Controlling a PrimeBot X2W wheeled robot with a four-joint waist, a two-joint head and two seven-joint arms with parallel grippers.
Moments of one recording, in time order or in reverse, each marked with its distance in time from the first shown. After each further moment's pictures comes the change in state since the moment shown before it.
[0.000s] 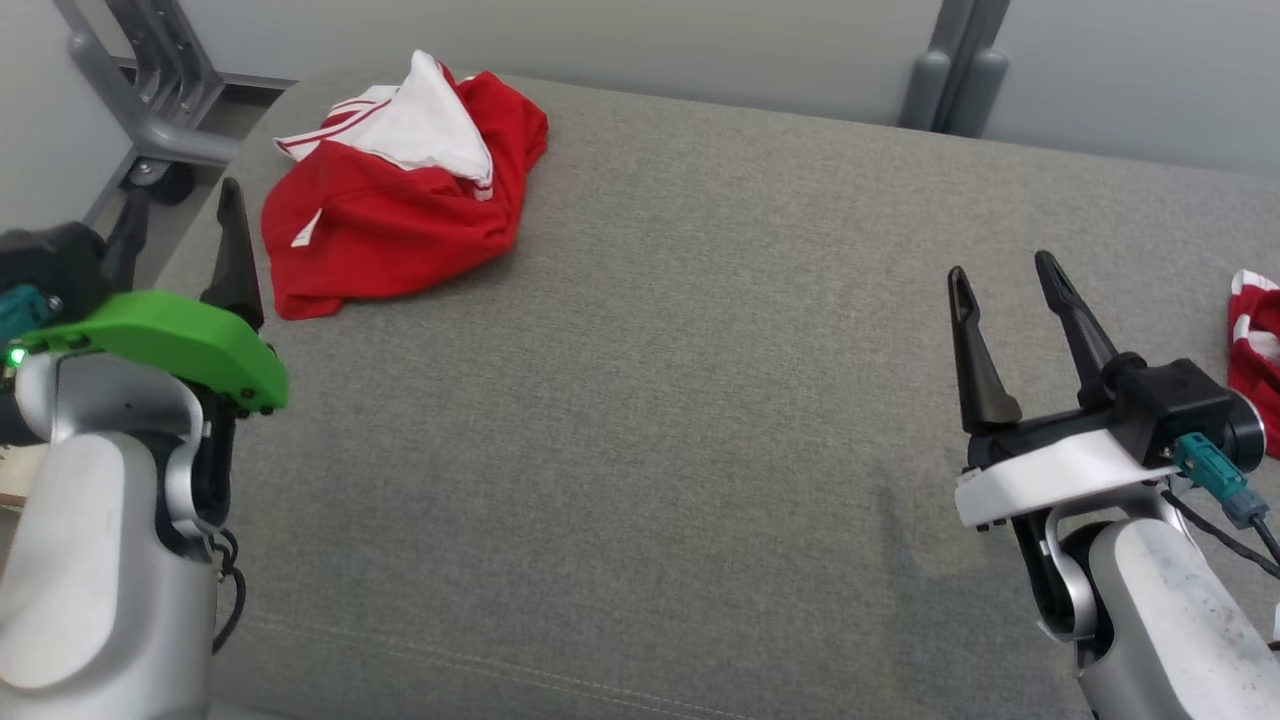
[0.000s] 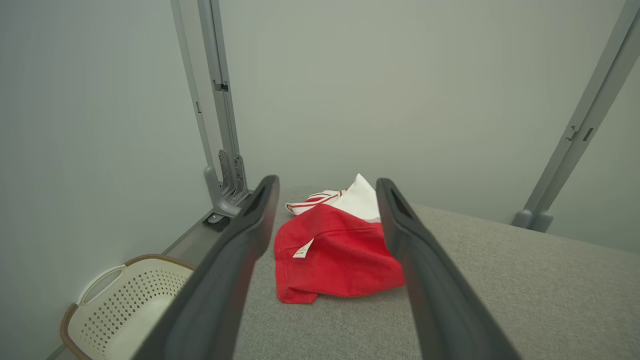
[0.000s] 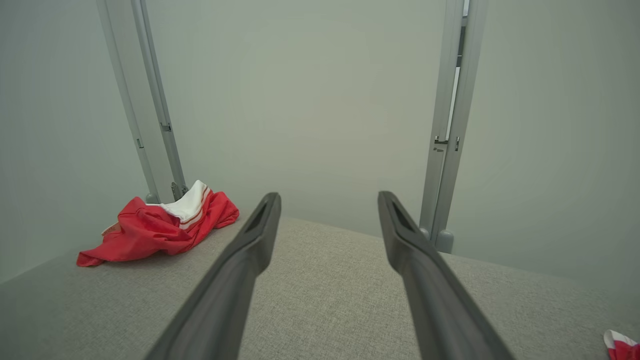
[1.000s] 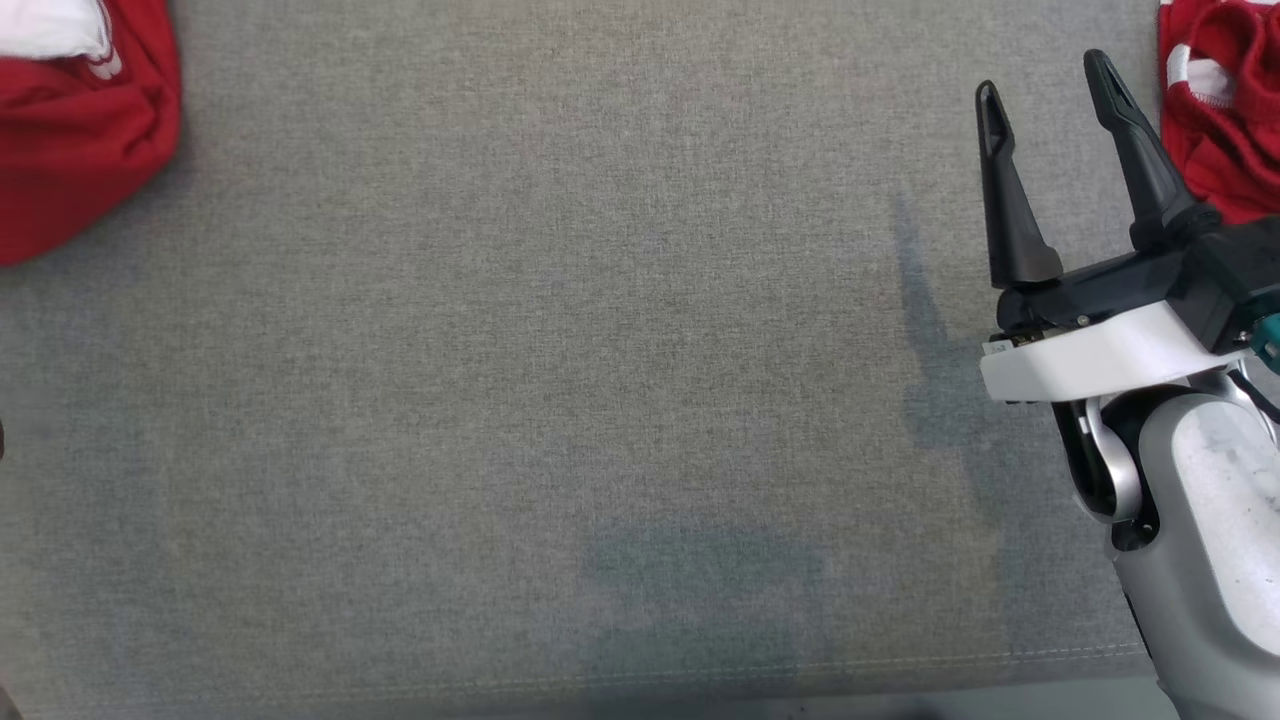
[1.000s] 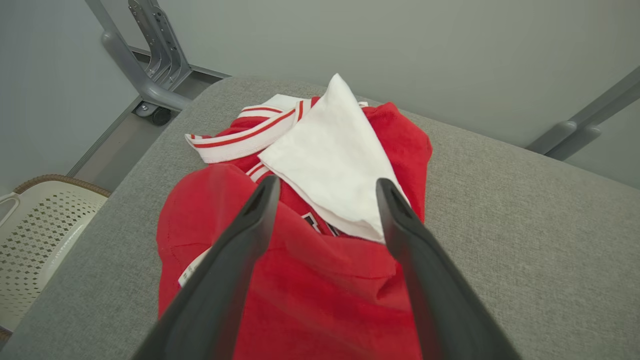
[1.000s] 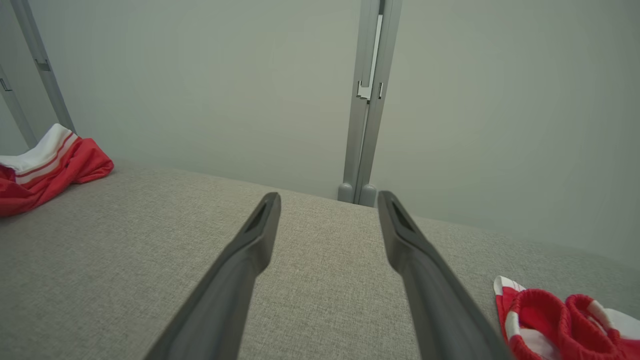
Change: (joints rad) left arm -0.427 0.175 0.153 0.259 -0.130 0.000 0.381; right arm -0.205 -0.056 0.007 -0.152 -0.064 0.014 0.081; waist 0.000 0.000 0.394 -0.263
